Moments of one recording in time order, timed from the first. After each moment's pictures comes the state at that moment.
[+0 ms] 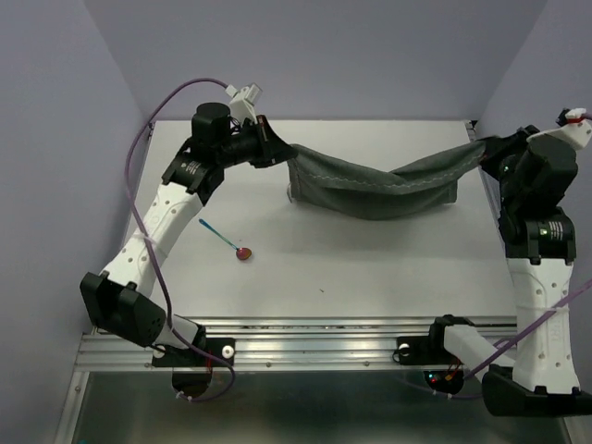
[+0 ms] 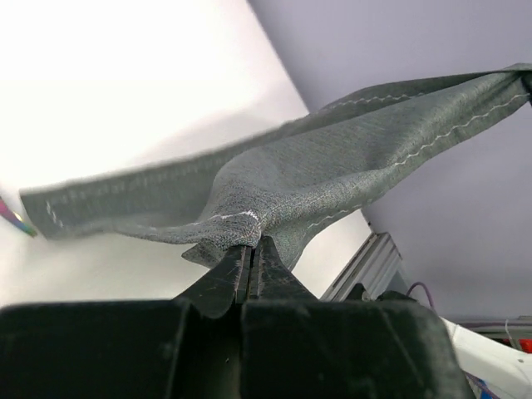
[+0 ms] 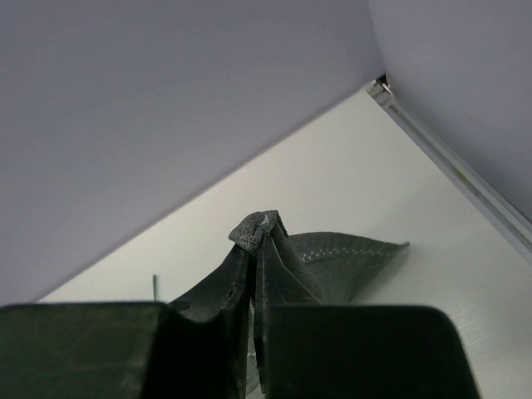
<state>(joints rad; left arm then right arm) -0.40 1.43 1.45 -0.35 0.52 -0.58 -0.05 0.97 1.39 -0.56 0.28 0.51</state>
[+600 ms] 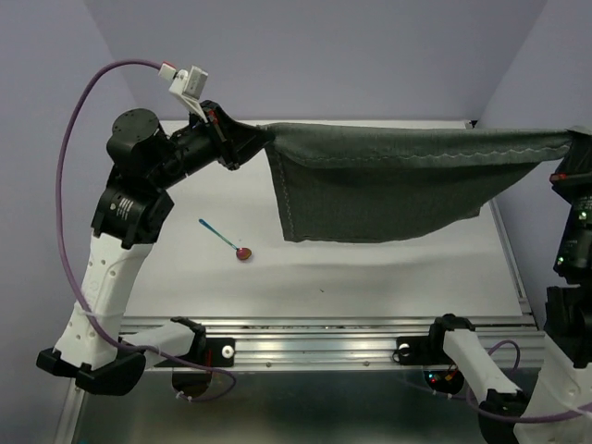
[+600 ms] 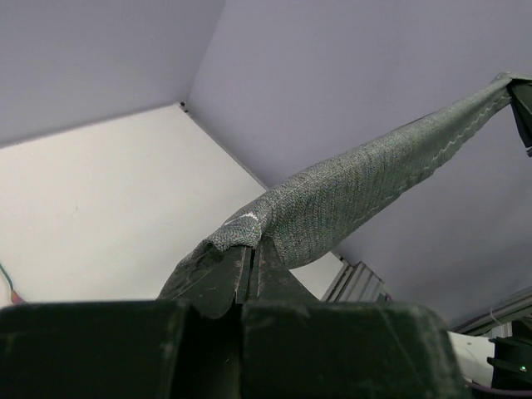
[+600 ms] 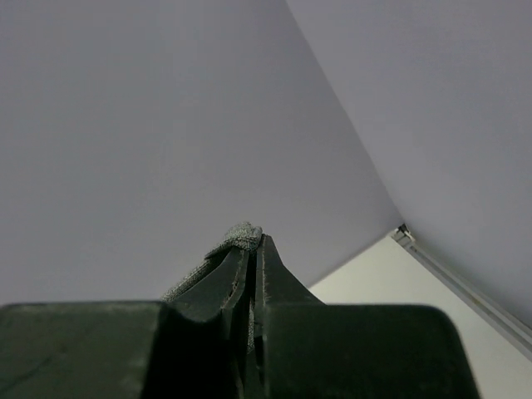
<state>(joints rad) -0.40 1.15 1.65 -0.45 0.52 -0.53 -0.05 0.80 1.71 -0.59 0.42 0.47</state>
